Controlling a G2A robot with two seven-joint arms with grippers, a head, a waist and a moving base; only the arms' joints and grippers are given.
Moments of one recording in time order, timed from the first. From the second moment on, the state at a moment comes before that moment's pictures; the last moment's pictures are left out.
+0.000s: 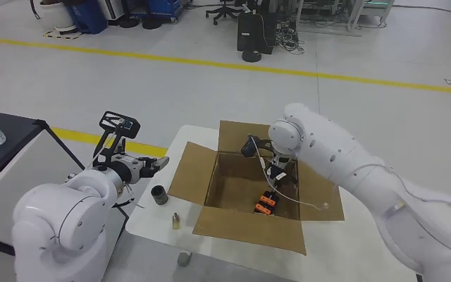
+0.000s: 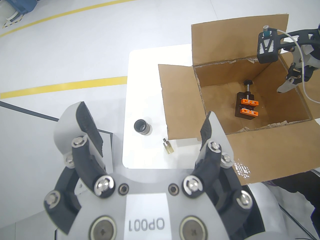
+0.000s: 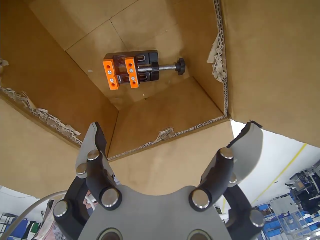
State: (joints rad) left arm 1.26 -1.34 -1.63 -2.35 1.21 -0.09 -1.47; right arm -0.13 -1.26 0.17 -1.01 -0.34 -0.28 1.54
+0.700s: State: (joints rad) left arm 1.26 -1.34 -1.63 -2.35 1.21 -0.09 -1.47; right arm -0.17 -1.26 0.17 -1.01 -0.29 -0.40 1.42
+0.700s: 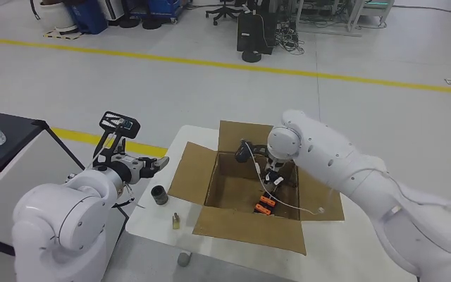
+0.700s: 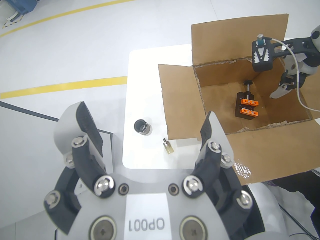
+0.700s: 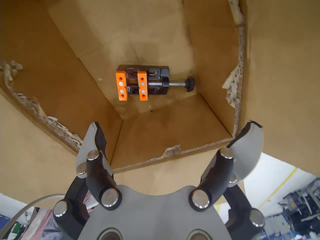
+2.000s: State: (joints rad) left arm 1.26 -1.34 -1.63 -2.35 1.21 -0.09 -1.47; right arm -0.26 -1.33 0.17 -0.81 -0.38 -0.48 1.34
